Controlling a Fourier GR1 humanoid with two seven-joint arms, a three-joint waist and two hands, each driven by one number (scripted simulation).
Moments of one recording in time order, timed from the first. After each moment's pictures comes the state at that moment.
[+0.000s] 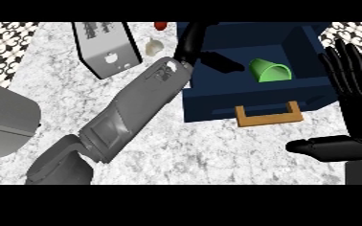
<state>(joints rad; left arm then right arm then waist) -1.25 0.00 -0.67 -0.44 0.59 0.48 -0.28 -0.14 -0.20 -0.18 -1.87 -0.09 0.25 -0.04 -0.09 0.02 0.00</state>
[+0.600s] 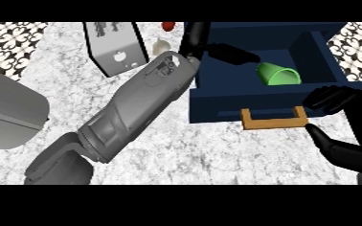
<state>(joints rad) -1.28 0.00 -0.62 -0.53 0.68 0.51 -0.39 -0.10 -0.24 -0.18 -1.95 -0.23 0.38 0.00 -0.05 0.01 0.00</state>
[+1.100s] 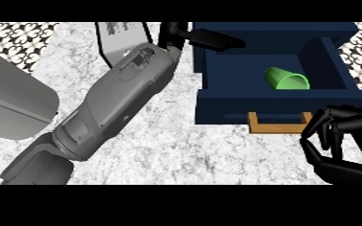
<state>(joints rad) -1.21 0.11 -0.54 -0.69 0.68 0.50 -0.31 -0.01 -0.31 -0.11 -2.03 -0.01 0.43 0.00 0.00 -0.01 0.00</state>
